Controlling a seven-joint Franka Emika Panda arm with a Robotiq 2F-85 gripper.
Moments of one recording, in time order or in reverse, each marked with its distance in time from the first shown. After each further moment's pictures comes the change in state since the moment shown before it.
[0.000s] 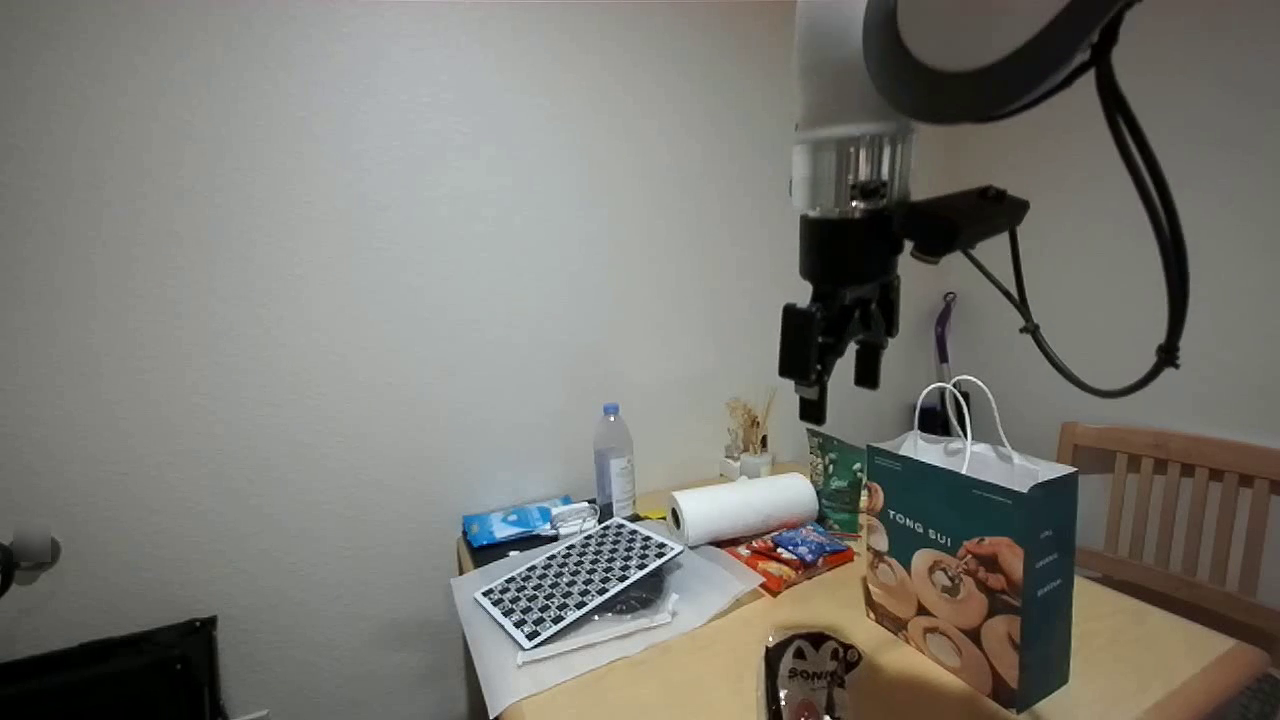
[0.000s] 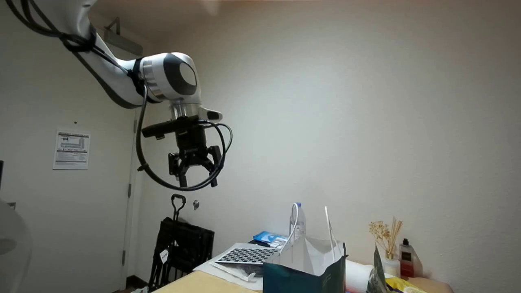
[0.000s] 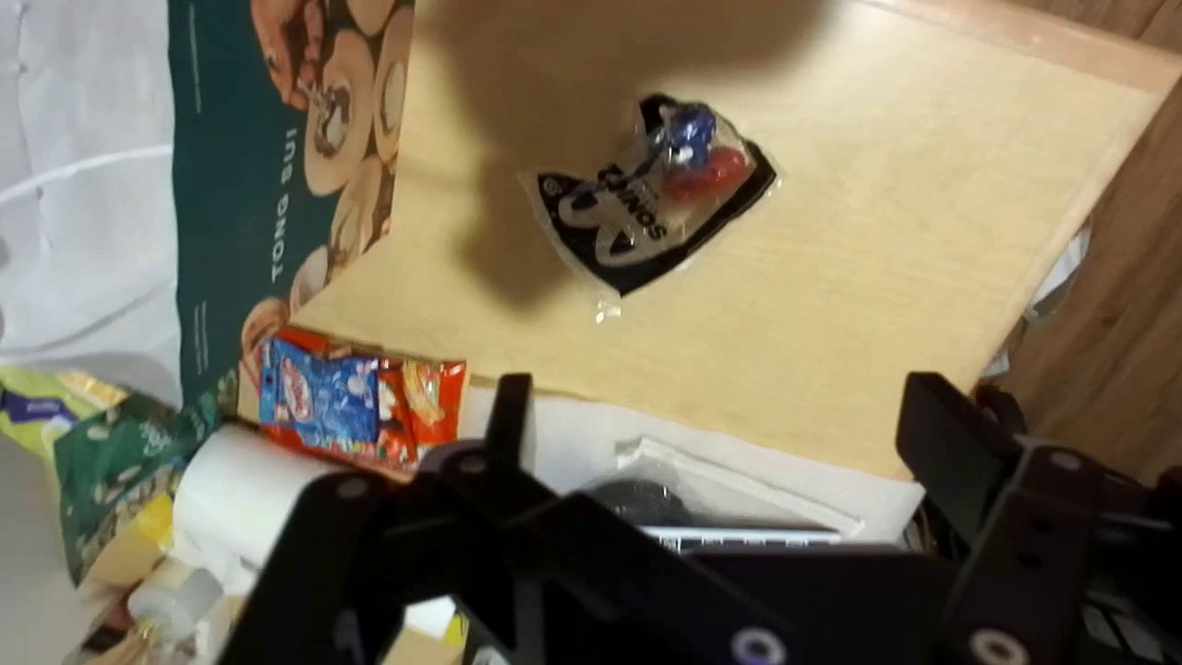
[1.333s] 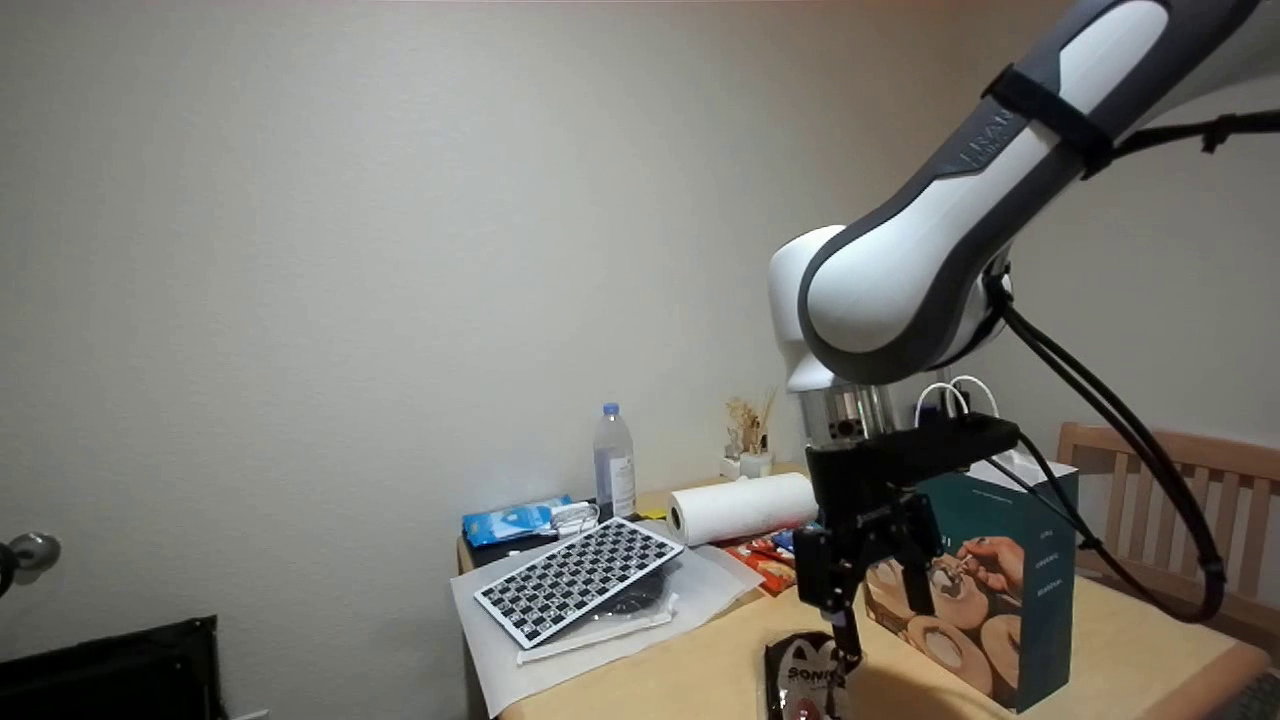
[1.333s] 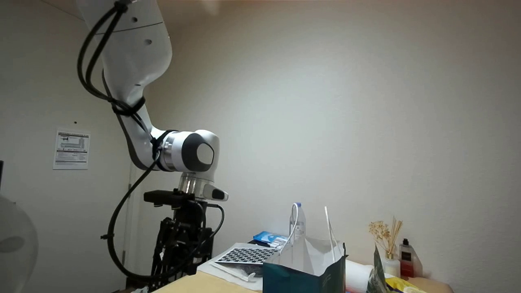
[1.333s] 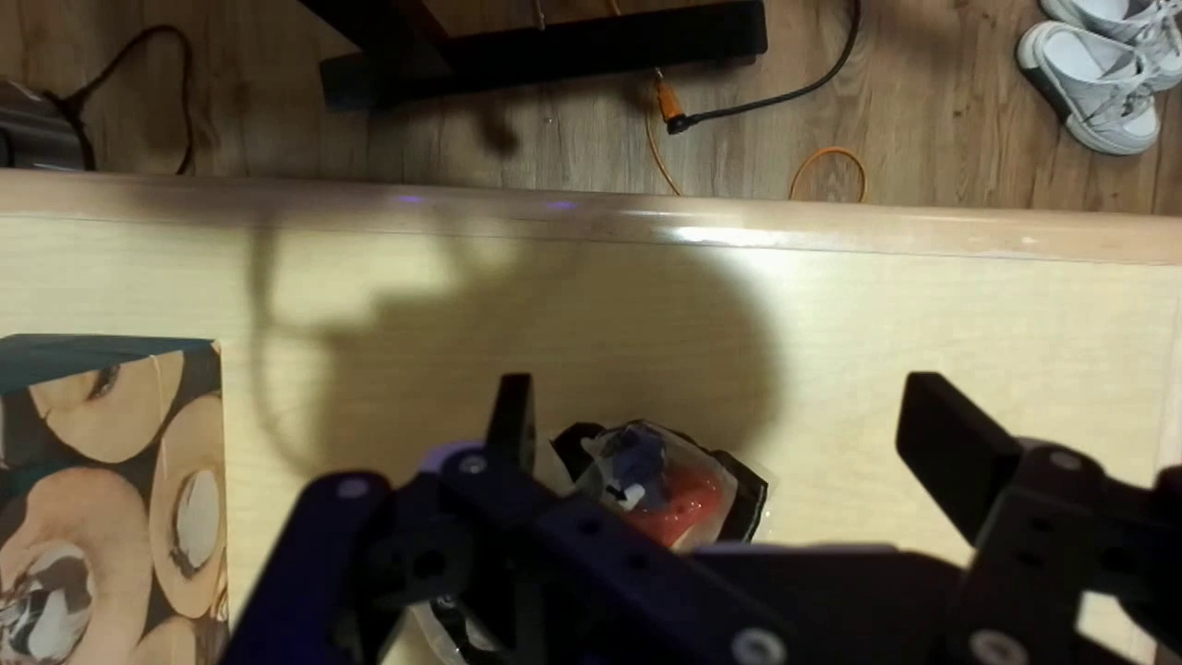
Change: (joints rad) arm 0.035 0.355 -0.081 -0.099 0.177 0.108 0.102
